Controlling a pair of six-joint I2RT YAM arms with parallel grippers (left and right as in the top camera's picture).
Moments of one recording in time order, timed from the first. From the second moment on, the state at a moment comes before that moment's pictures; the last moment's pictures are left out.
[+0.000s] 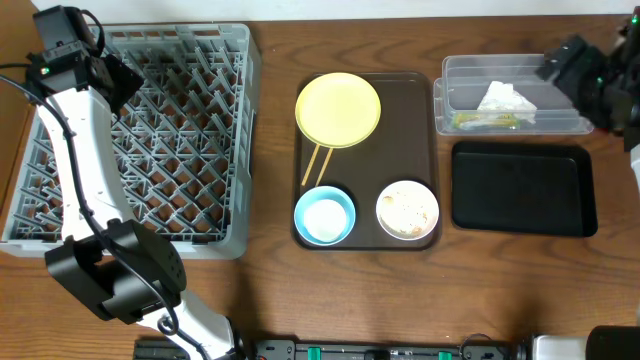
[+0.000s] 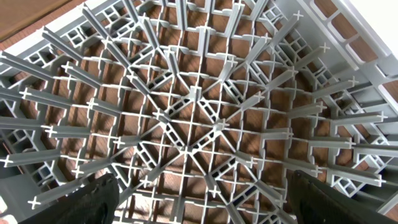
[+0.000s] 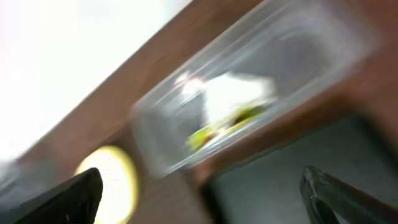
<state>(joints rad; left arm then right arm) 0.39 1.87 1.87 -1.02 -0.24 -0.51 -0.10 1.55 1.63 -0.91 -0.19 0.62</state>
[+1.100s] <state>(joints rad) 0.39 1.87 1.87 -1.02 -0.24 -0.51 0.63 2.21 1.62 -0.45 -0.01 0.35</state>
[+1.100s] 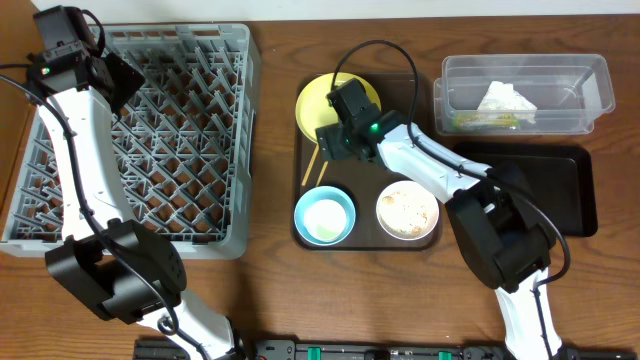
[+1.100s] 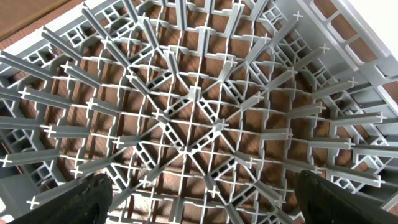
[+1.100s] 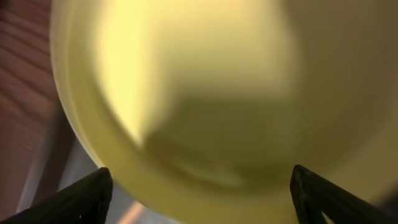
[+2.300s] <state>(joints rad) 0.39 1.87 1.87 -1.02 -0.24 -0.51 0.65 2.22 1.62 -0.55 0.00 0.09</state>
